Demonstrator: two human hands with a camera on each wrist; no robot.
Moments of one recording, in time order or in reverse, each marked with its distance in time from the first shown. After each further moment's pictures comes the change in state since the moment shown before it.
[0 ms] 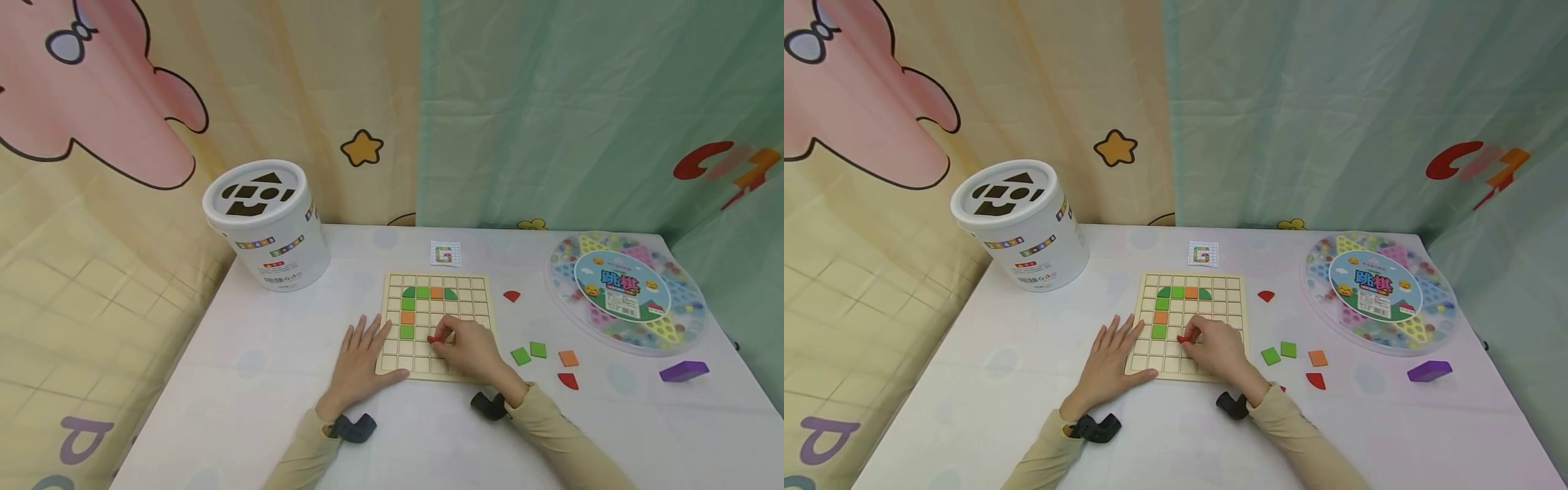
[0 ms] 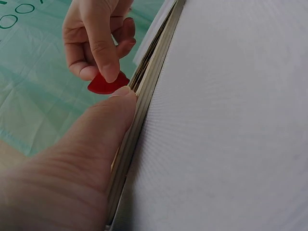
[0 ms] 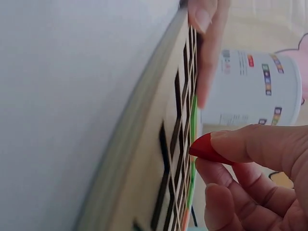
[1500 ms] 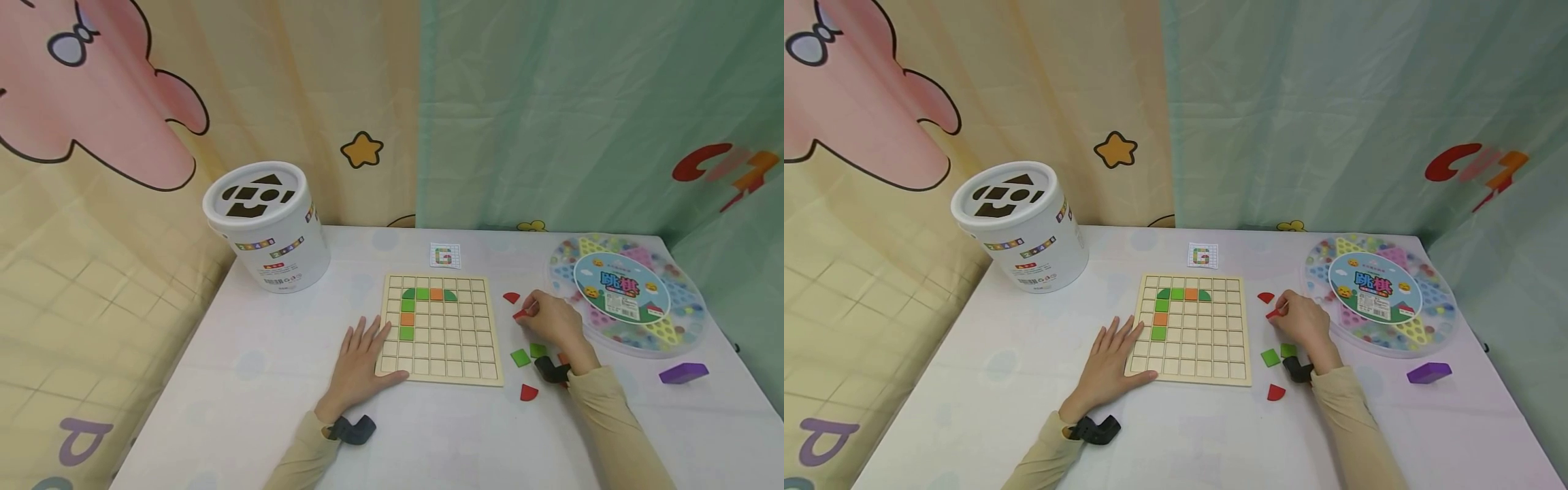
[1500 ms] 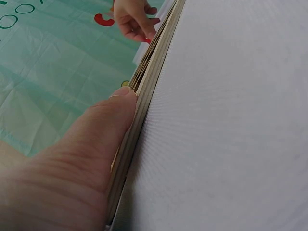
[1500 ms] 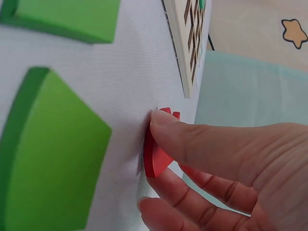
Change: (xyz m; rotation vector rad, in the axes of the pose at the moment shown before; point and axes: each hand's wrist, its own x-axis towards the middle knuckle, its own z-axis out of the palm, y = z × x) left_hand -0.001 0.001 -0.002 -0.014 0.028 0.028; right_hand 0.000 0.103 -0.098 -0.197 -0.003 0.317
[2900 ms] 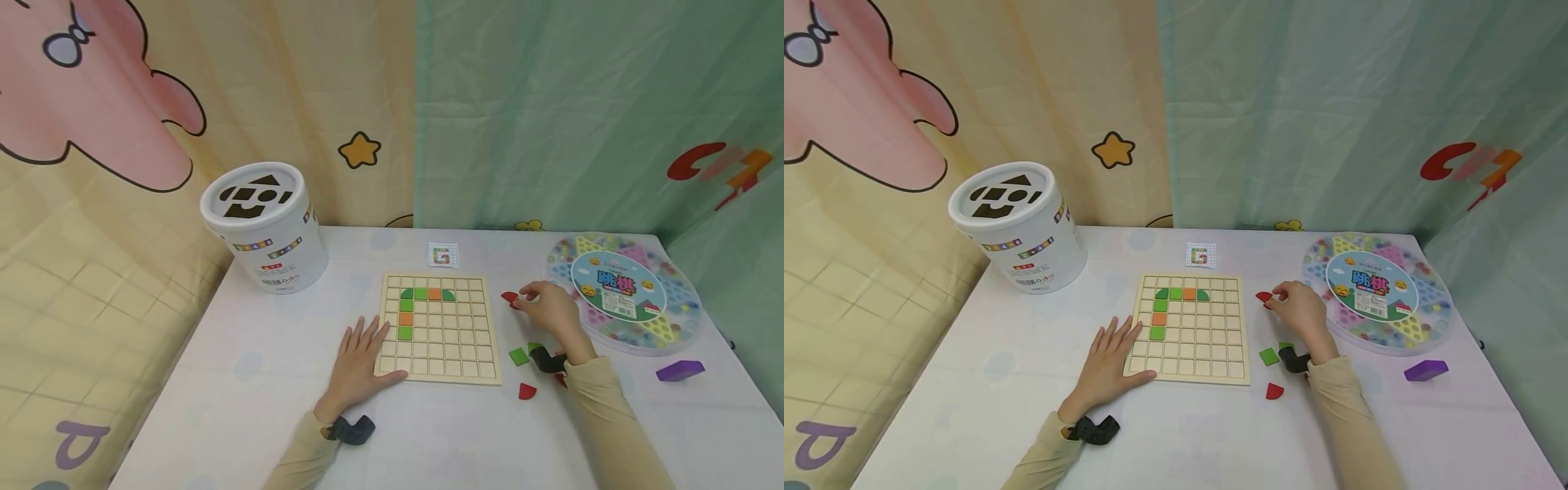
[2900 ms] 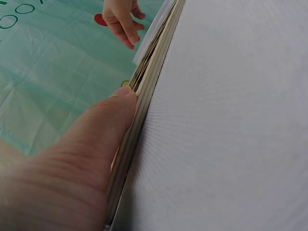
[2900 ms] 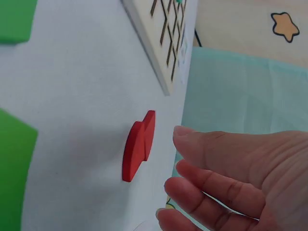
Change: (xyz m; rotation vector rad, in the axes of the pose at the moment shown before) left_hand 0.000 -0.003 0.003 0.008 -0.007 -0.009; right_hand 0.007 -0.012 -0.012 0.041 0.070 -0.024
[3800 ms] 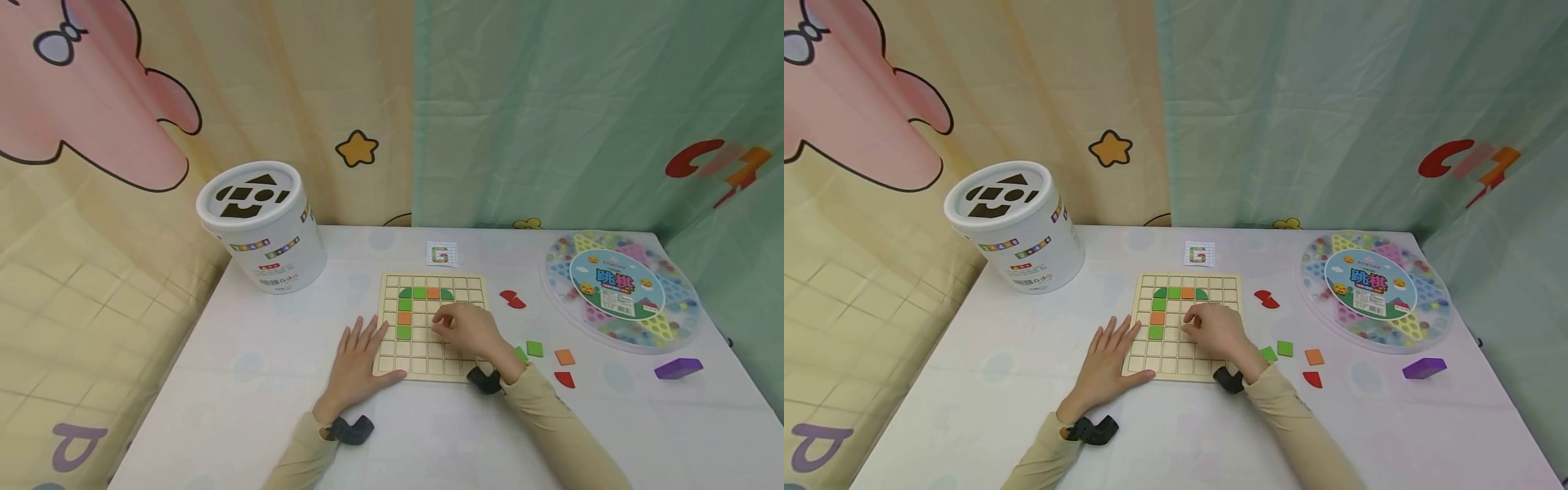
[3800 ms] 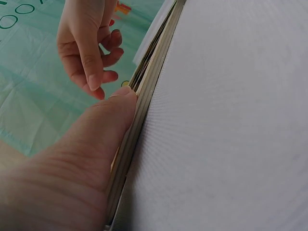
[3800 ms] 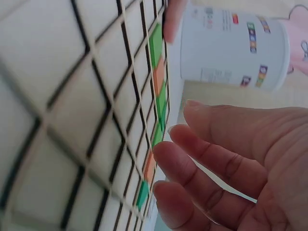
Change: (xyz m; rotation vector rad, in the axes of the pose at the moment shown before) left_hand 0.001 0.002 -0.002 -0.008 0.014 0.008; right_hand -0.019 -0.104 0.068 0.025 -0.137 -0.325
